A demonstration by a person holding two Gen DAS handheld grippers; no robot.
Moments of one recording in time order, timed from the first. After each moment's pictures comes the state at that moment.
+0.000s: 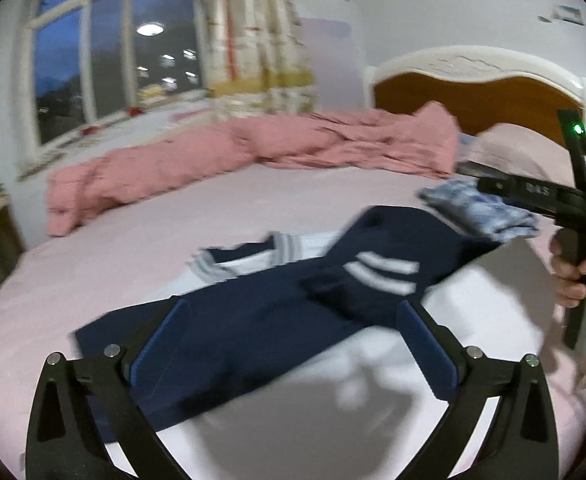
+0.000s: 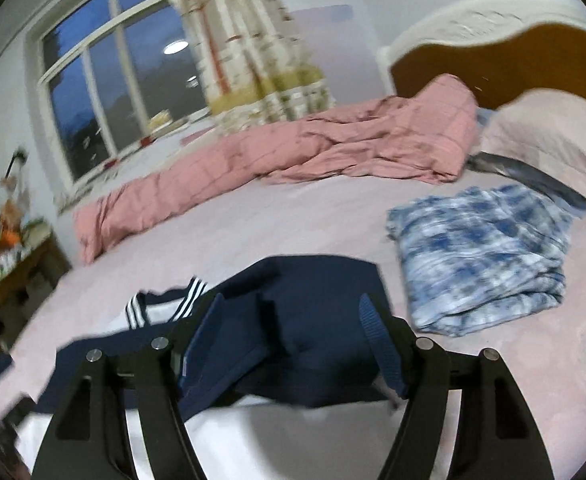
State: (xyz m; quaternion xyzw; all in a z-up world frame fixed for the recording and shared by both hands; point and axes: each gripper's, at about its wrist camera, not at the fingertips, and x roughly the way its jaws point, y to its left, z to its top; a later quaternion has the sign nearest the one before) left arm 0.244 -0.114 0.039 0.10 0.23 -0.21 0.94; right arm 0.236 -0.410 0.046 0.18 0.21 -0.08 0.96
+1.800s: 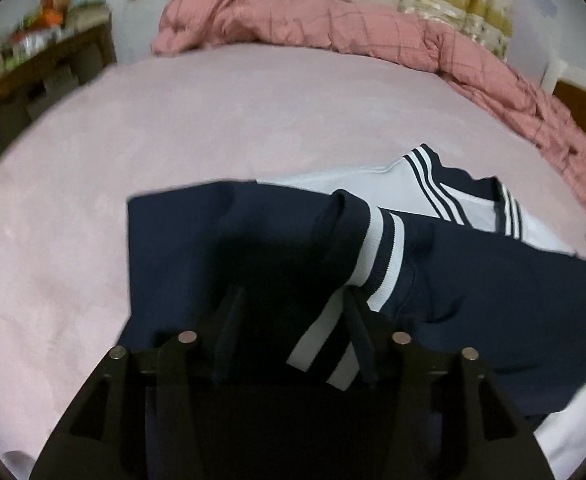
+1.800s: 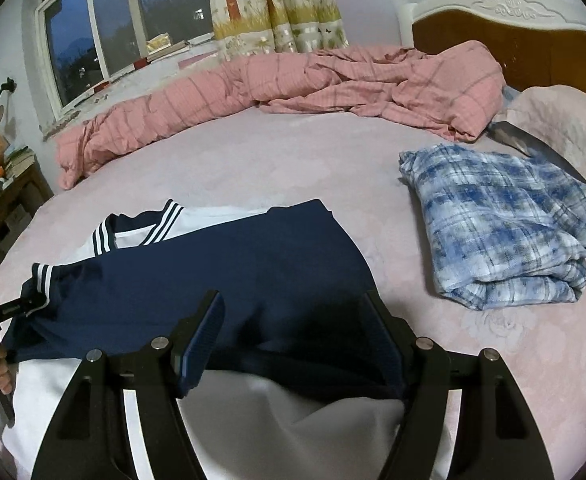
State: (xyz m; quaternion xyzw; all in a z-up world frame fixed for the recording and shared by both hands) left arm 0.395 0.043 -0.050 -0.08 0.44 0.02 0.90; right arm 0.281 -0.385 0.003 0.10 0.34 -0.06 0.93
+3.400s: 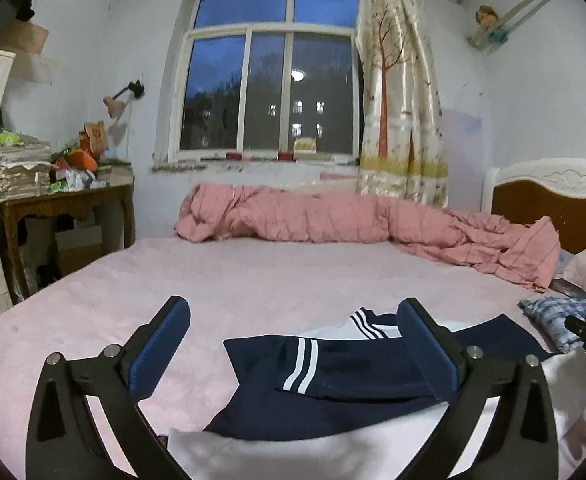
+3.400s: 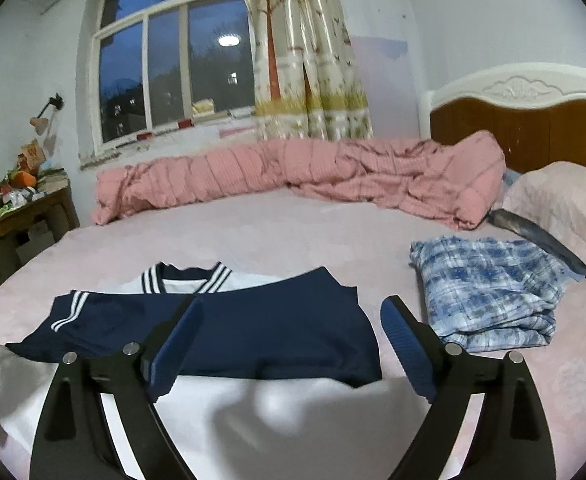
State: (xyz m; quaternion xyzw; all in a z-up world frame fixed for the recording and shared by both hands) left arm 0.176 0.074 0.093 -0.03 0.10 0.01 0.99; right arm 0.202 -0.342 0.054 0.05 0.18 -0.03 0.98
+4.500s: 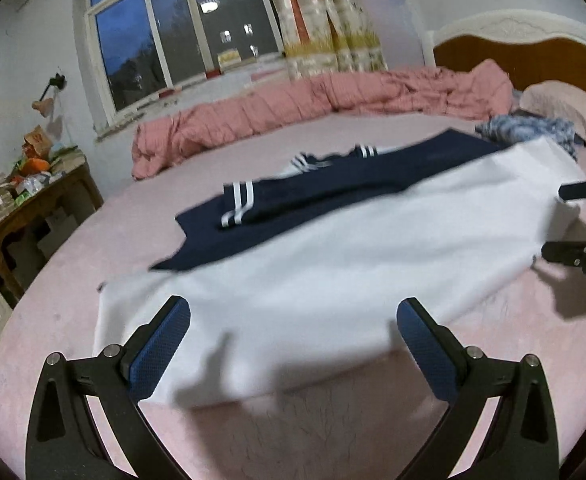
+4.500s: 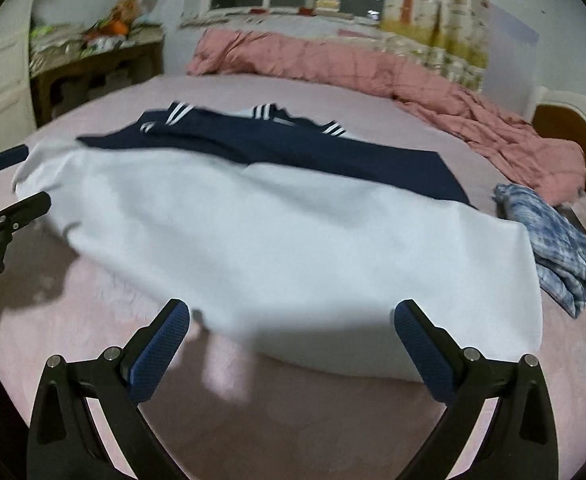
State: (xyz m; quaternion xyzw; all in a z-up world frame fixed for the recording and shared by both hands) left arm 0.116 -0.016 -0.034 0.13 0.27 -0.05 0.95; right arm 0.129 -0.261 -0.027 -0.13 0.36 0.11 0.92
